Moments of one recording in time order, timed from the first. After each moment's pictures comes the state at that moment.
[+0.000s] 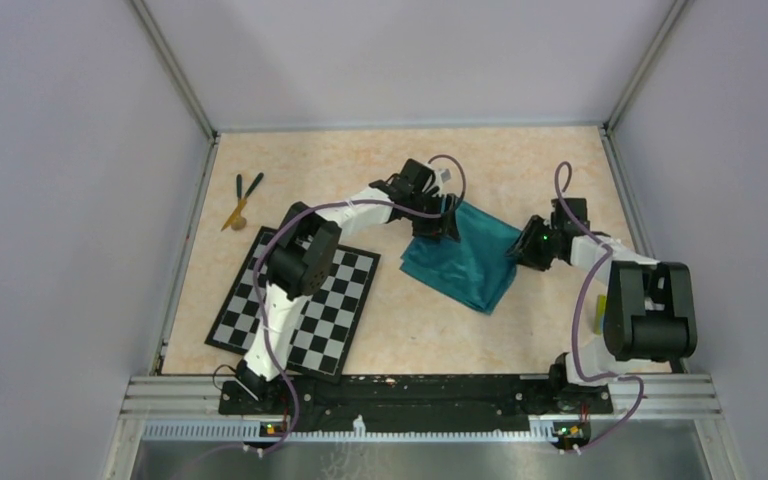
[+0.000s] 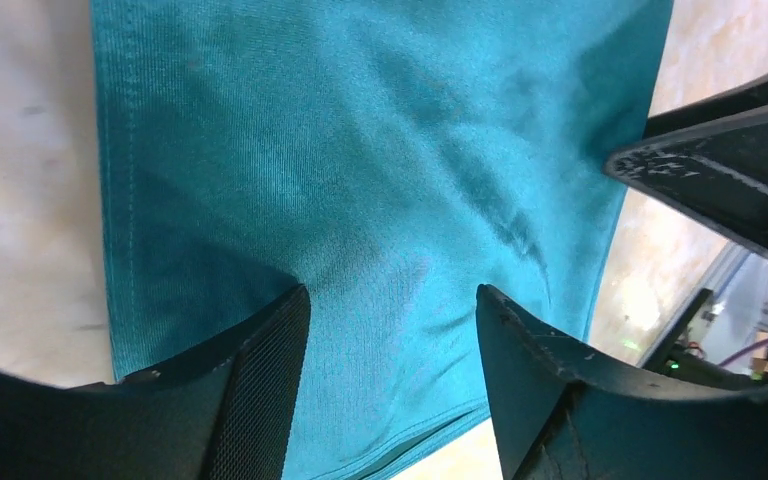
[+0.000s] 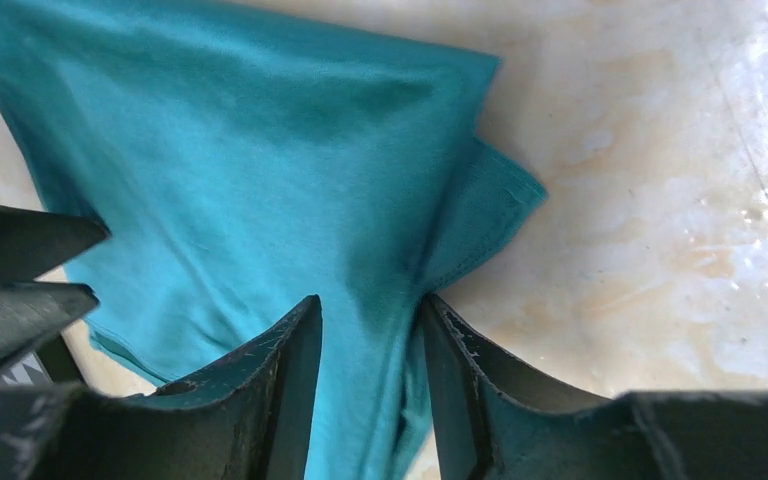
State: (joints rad) left arm -0.66 2.26 1.71 -0.32 0.47 -0.51; right arm -0.04 1.52 0.72 -0.19 -0.29 0.53
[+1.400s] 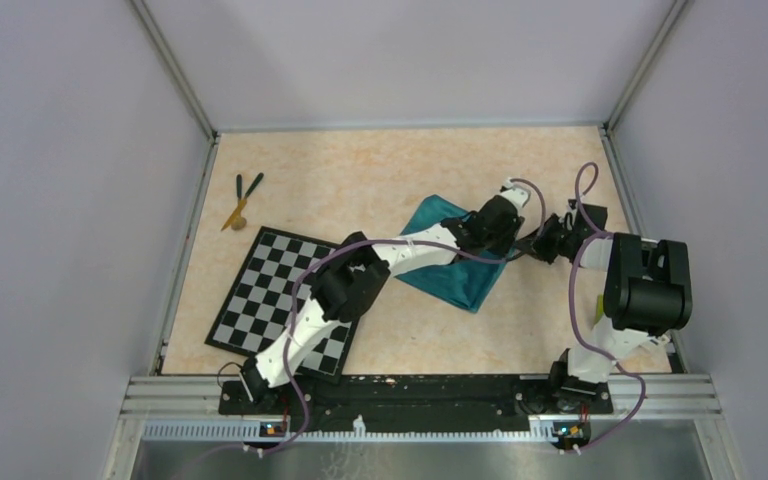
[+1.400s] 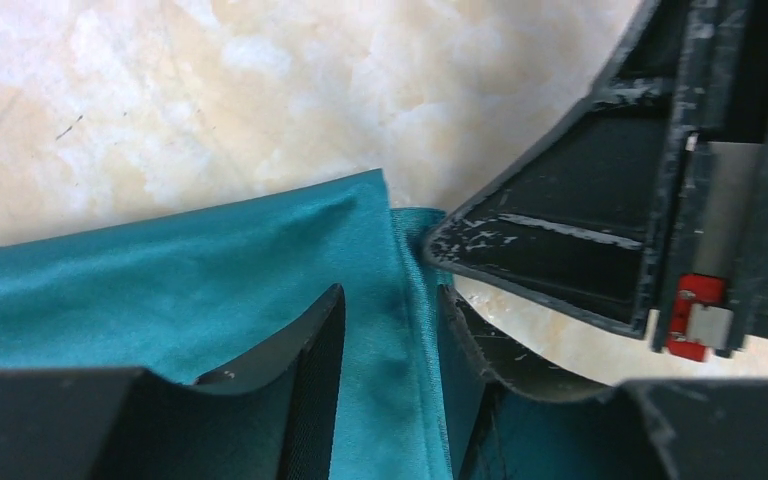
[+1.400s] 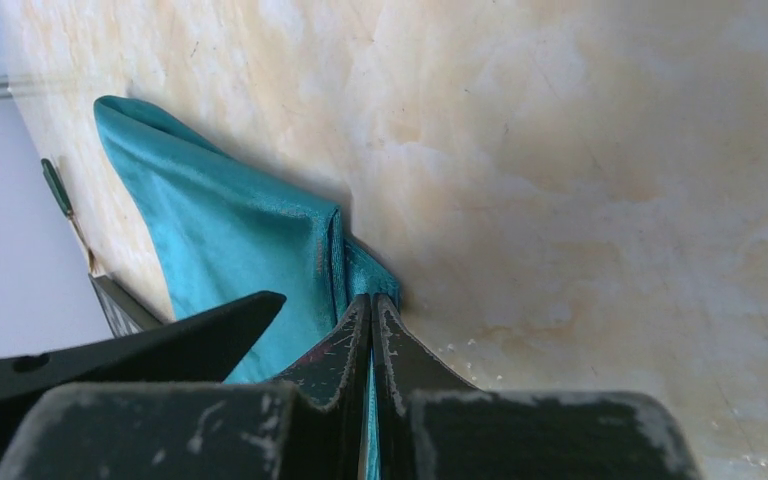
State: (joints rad) left arm -0.99 2.44 1.98 -0.16 -0.11 -0.31; right arm -0.20 1.69 0.68 0.16 -0.56 0.64
